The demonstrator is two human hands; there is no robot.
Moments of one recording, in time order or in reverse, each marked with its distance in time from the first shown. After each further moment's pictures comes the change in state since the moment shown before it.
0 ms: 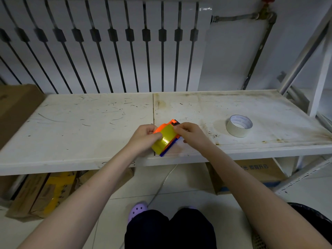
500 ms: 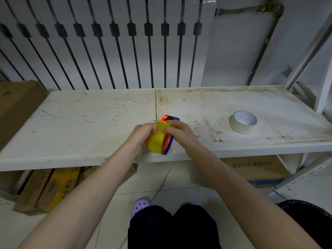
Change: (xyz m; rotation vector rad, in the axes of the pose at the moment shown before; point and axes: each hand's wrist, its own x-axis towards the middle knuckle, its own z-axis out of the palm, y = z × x) left_hand -0.005 0.008 0.000 -0.319 0.157 -0.343; right_hand 0.001 -0.008 0.038 0.292 -0.035 0.141
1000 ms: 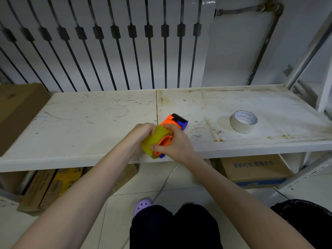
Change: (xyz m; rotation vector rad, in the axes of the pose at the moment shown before) left_hand -0.001 0.007 -0.007 0.178 -0.047 -0.021; right_hand -0.018 0.020 0.016 -0.347 0.058 -0.259
